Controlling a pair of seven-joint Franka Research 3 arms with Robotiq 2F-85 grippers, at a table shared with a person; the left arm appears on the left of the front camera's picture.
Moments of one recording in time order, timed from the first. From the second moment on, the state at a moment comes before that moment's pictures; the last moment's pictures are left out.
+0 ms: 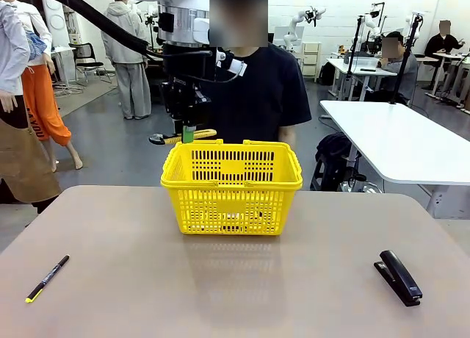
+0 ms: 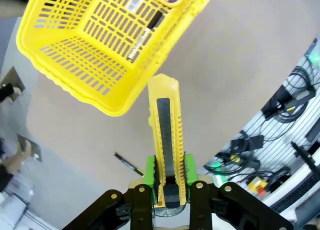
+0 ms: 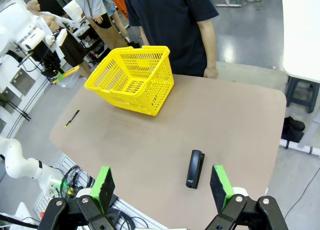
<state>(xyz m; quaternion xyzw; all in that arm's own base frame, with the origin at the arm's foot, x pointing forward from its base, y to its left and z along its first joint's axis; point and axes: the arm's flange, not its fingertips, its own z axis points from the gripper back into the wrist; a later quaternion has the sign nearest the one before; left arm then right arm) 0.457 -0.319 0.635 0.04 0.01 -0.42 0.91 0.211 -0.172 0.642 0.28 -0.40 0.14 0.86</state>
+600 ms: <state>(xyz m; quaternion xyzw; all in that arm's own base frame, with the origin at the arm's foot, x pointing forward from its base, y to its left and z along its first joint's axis) 0.561 -0.322 0.592 0.05 0.05 -0.56 0.82 0.211 -0.172 0.642 0.28 -0.40 0.14 0.86</state>
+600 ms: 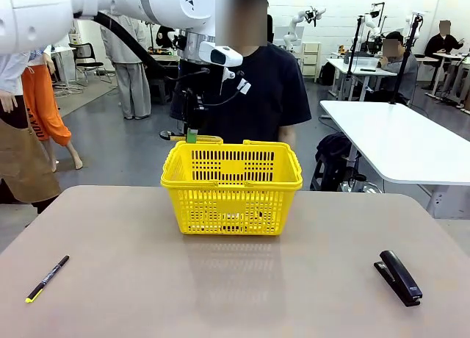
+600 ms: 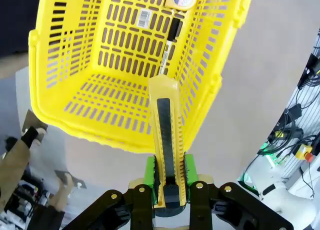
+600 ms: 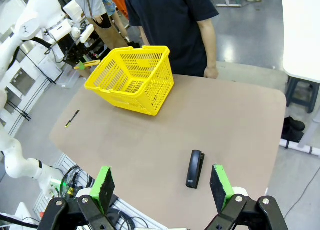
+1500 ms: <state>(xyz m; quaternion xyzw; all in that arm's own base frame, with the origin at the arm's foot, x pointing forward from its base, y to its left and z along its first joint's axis) 0.621 -0.343 0.507 0.00 0.04 -0.47 0.88 0.211 -0.172 0.642 0.28 -0.40 0.14 0.86</state>
